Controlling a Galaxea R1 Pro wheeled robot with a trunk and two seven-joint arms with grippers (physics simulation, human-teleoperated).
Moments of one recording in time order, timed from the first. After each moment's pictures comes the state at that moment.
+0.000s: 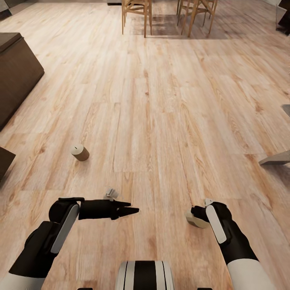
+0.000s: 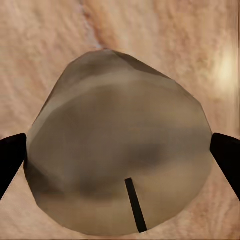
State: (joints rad) left arm -0.49 0.15 -0.15 -1.53 0.33 1.04 -0.95; right arm -0.55 -0.01 -0.08 -1.15 -0.42 0.92 -0.44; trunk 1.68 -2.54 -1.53
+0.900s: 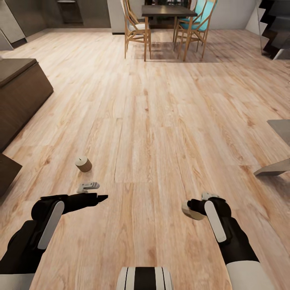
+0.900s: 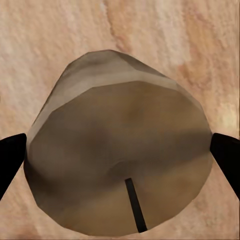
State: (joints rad) left arm -0.49 0.19 0.00 -1.52 0.33 1.04 -0.24; right arm -0.54 0.00 -0.03 -1.29 -0.43 0.96 -0.44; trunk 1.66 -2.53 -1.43
